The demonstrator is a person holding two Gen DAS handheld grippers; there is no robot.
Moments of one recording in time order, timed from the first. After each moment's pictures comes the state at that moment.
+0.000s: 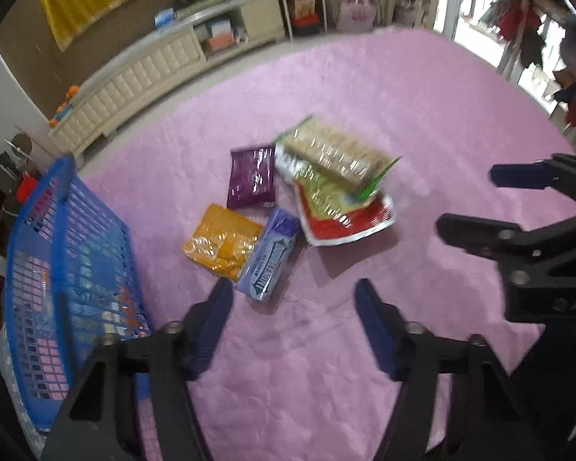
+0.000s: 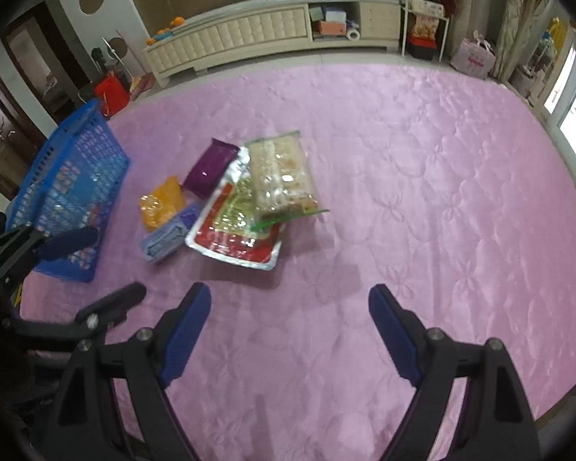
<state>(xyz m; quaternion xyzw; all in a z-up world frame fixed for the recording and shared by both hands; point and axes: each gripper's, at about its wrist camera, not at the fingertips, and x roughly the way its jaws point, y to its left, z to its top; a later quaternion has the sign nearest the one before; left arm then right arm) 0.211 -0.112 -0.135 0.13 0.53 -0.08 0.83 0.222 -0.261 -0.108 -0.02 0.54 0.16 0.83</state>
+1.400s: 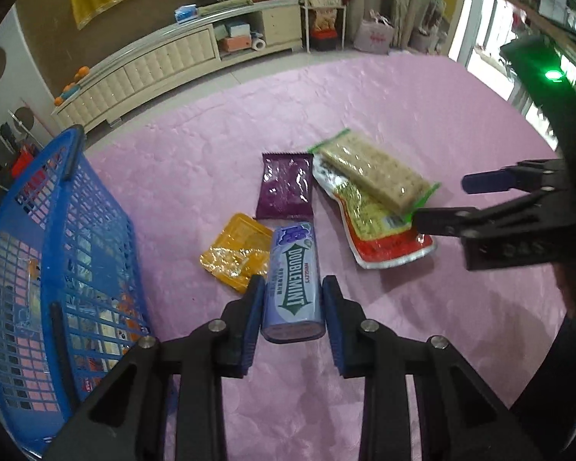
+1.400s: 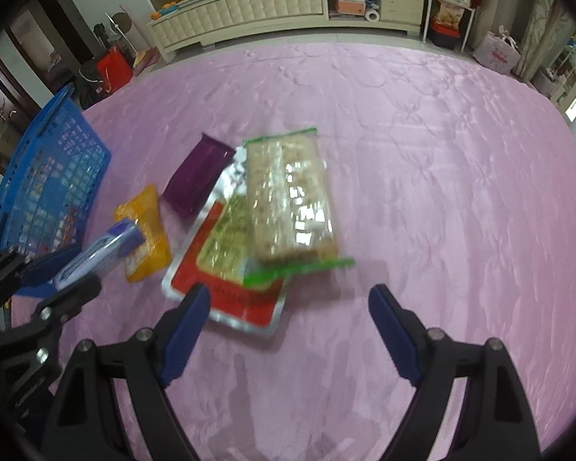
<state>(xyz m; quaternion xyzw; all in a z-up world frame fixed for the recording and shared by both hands) 0.211 -0.068 -0.128 0.07 0.50 -0.07 0.86 0.285 -0.232 -0.137 -0.04 0.57 0.18 0.80</state>
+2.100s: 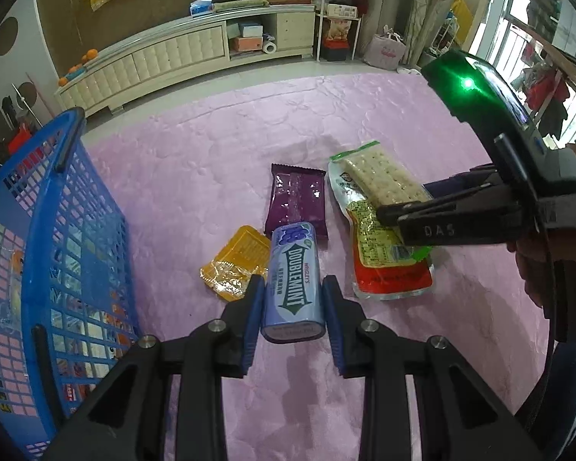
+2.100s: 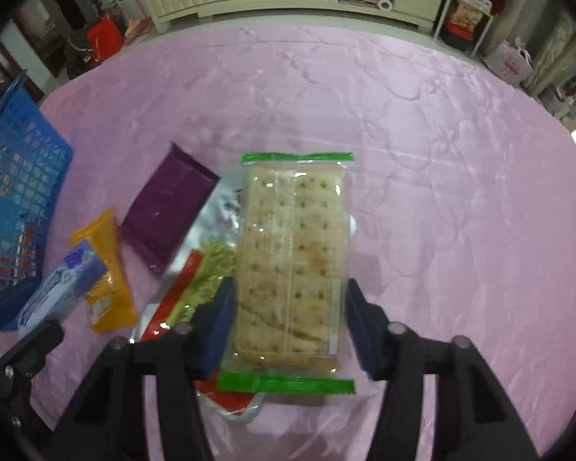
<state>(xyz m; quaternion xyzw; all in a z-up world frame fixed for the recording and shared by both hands) 0.228 -0.051 -0.133 0.02 0.50 -0.07 0.86 0.334 -0.192 -0.168 -0.11 0.60 0.17 0.77</state>
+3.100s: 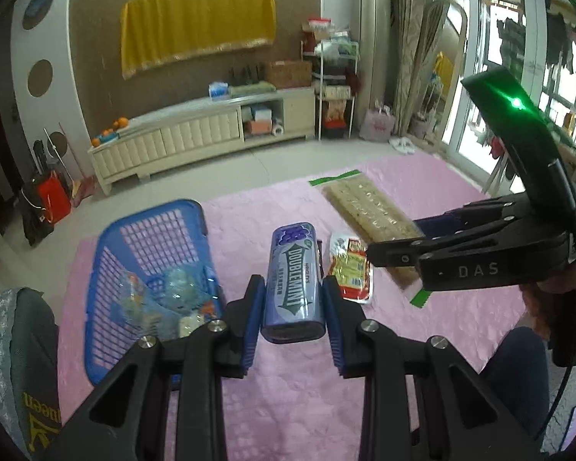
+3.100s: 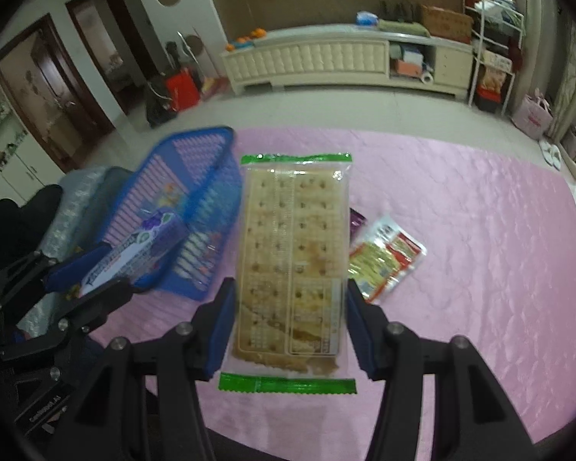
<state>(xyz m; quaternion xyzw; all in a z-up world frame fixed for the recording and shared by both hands) 0.098 -0.009 0.008 0.03 0.36 -0.07 0.93 0.197 -0.163 -0.008 -0.04 0.49 0.29 0.82</state>
